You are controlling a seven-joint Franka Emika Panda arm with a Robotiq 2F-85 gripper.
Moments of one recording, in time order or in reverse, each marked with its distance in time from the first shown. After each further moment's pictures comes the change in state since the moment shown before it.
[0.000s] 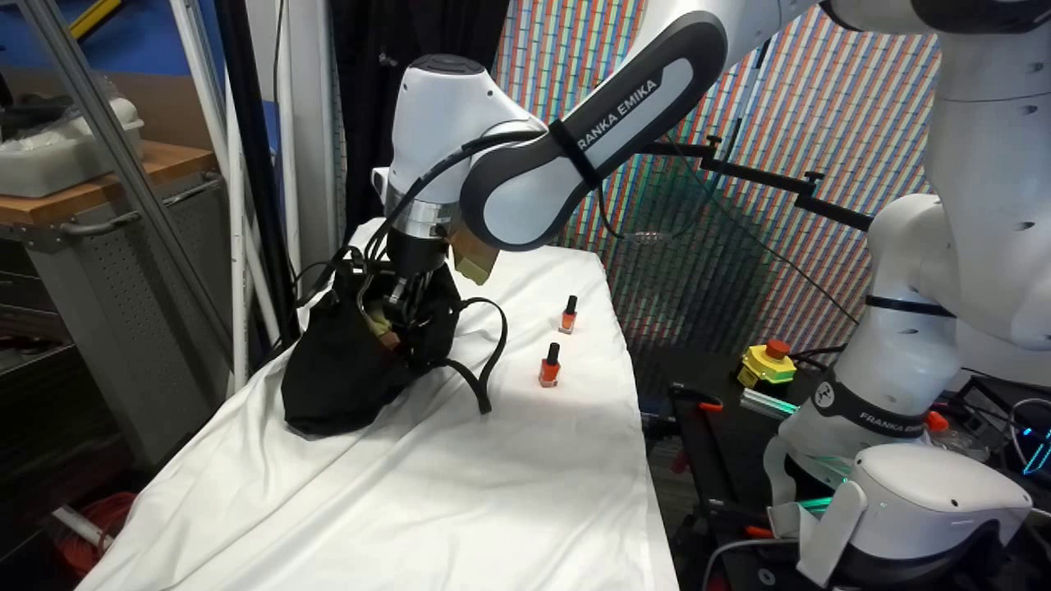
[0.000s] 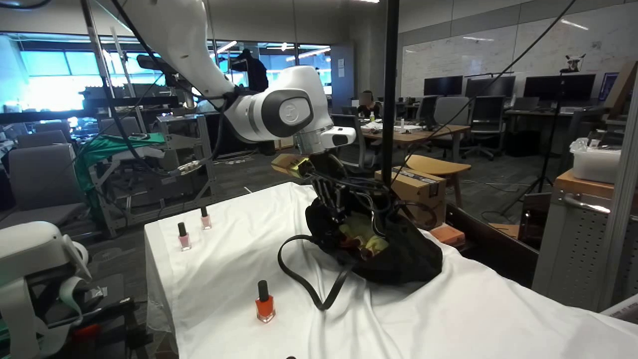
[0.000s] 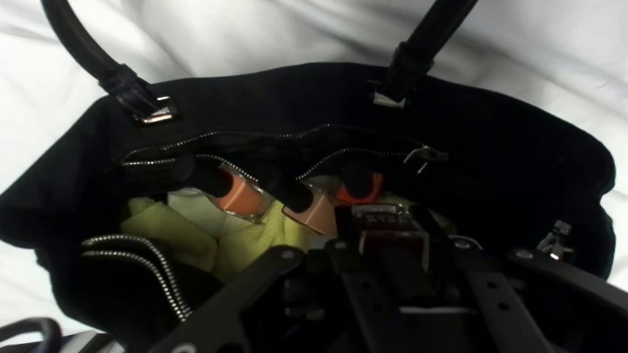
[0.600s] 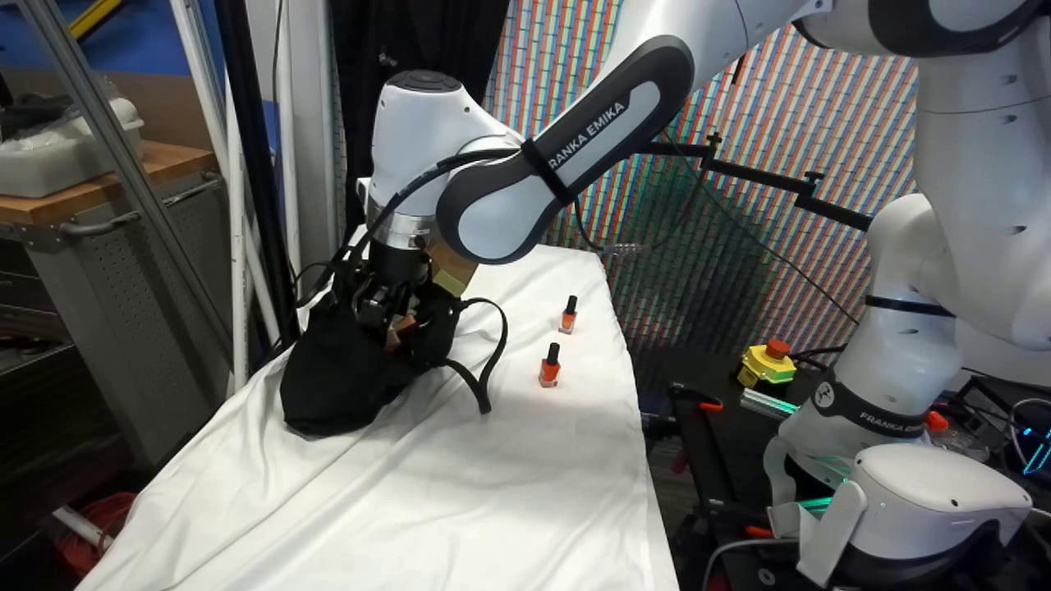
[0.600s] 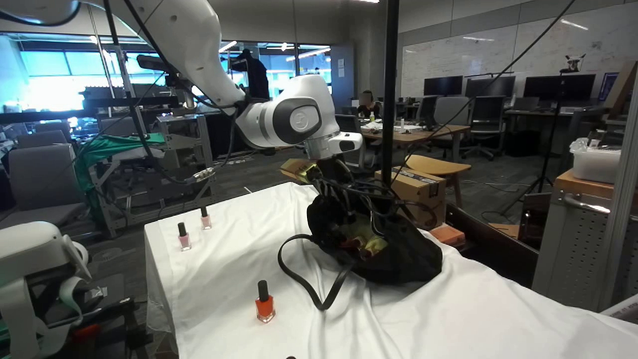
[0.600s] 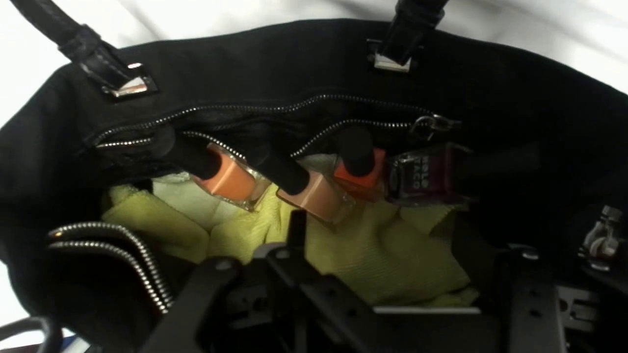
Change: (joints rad) arm 0.005 0.079 -0.008 0.084 0.000 0.002 0.032
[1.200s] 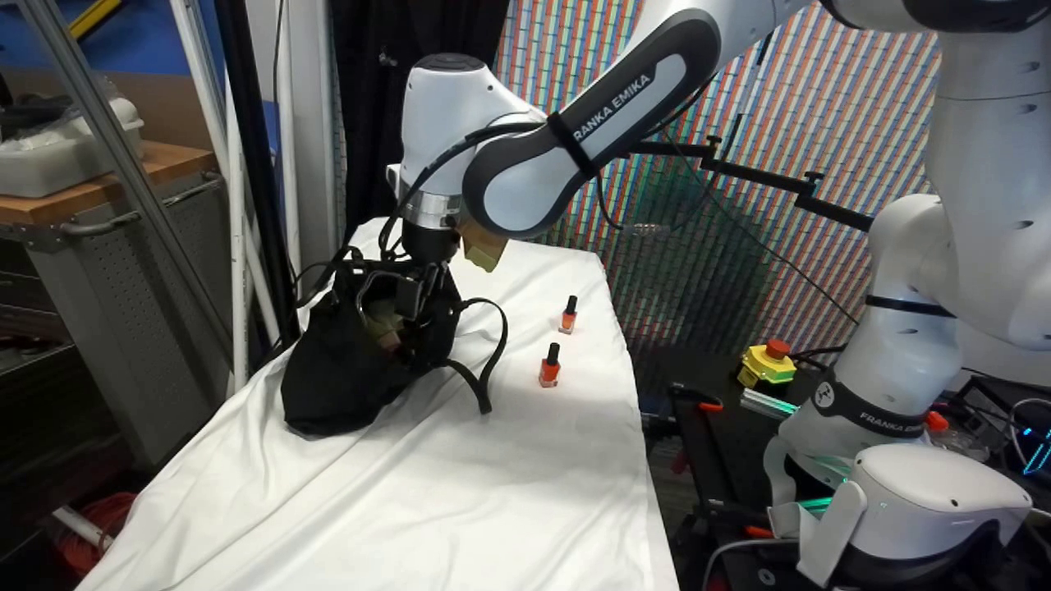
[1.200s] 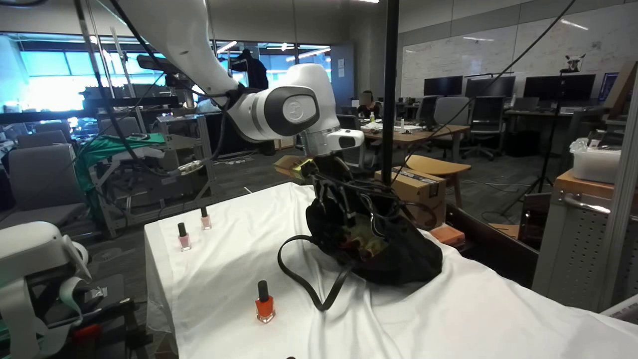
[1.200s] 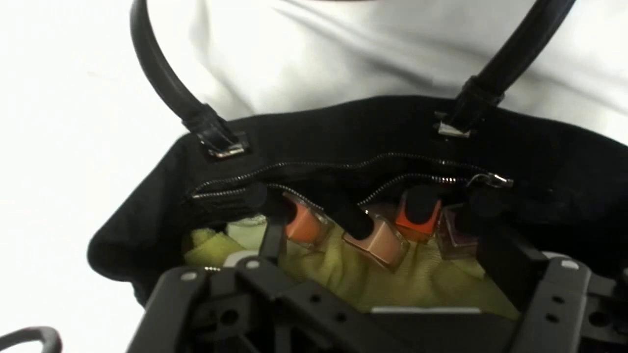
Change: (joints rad) arm -0.027 -0.105 -0.022 -0.103 0.000 -0.063 -0.051
